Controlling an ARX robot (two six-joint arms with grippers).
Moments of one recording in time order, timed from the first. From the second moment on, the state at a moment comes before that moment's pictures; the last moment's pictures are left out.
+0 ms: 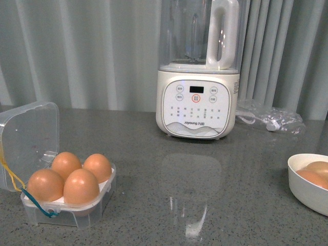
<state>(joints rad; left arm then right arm) 0.00 0.00 0.03 0.00 0.00 0.00 0.00 0.00 0.01 0.00 0.00 -0.01</state>
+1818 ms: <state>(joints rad) 0.40 1.08 0.54 0.30 0.30 0.00 0.00 0.00 0.01 0.00 0.00 -0.01</state>
